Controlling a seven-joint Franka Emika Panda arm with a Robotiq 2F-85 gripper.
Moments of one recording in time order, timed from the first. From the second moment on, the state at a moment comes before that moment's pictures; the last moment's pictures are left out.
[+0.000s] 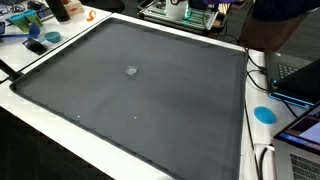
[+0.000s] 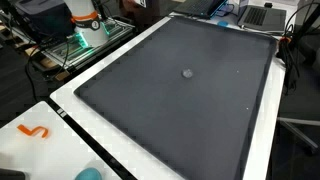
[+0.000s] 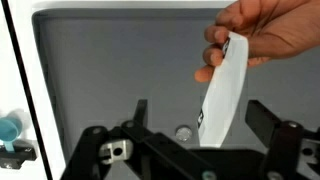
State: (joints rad) arm -0.02 -0.61 0.02 -2.51 -0.02 1.92 -0.02
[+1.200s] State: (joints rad) arm -0.02 -0.61 0.01 -2.51 -0.02 1.92 -0.02
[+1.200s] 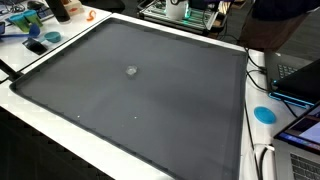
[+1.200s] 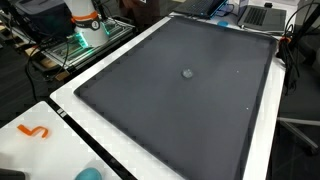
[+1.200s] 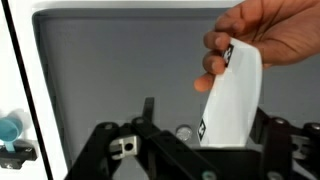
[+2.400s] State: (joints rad) arm -0.02 -0.61 0.00 -2.51 -0.02 1.92 -0.03
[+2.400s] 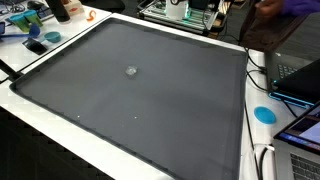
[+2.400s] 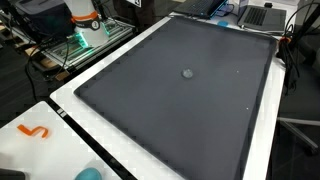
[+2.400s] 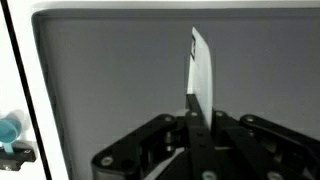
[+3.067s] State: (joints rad) arm -0.02 -0.61 0.00 -2.51 -0.02 1.92 -0.03
